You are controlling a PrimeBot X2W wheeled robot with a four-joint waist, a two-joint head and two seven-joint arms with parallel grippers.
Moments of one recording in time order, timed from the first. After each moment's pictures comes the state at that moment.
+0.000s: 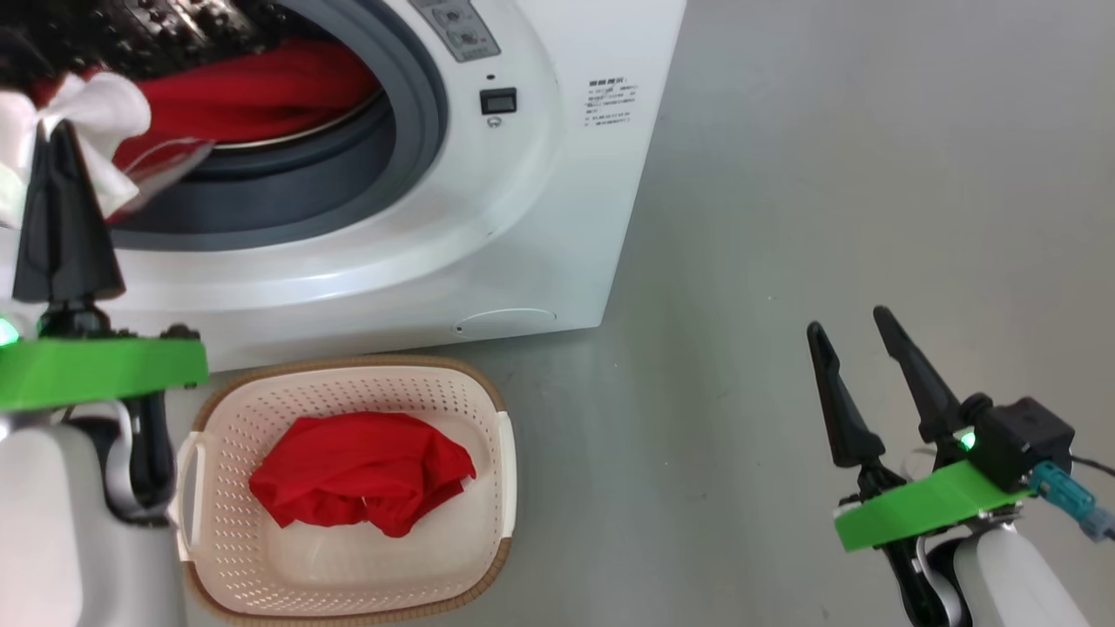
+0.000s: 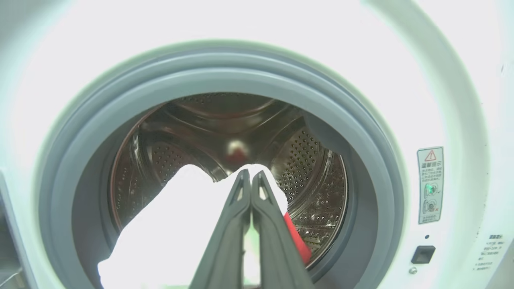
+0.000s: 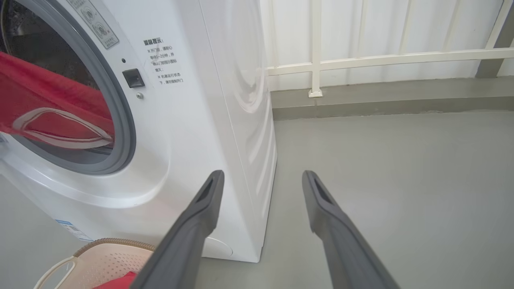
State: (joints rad) left arm -0.58 0.04 0.23 0.24 -0.20 -0.12 -0.25; right arm -0.18 -0.09 0.08 0.19 0.34 0.12 -0.26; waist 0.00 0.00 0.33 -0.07
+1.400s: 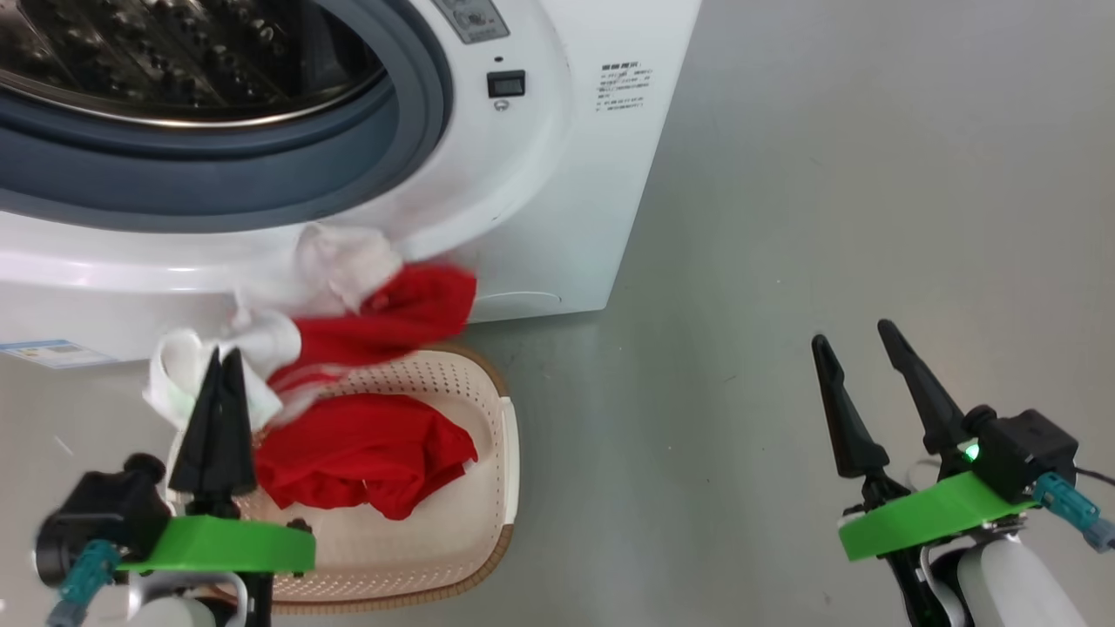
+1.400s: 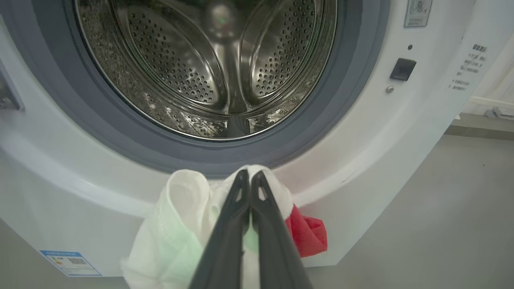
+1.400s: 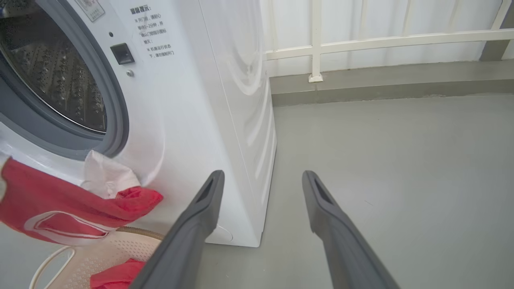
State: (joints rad) left arm -0.22 0.03 0.09 0.17 -0.20 -0.07 -0.26; right arm -0.14 -0.09 0.07 0.17 0.34 0.12 -0.26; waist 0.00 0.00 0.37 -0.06
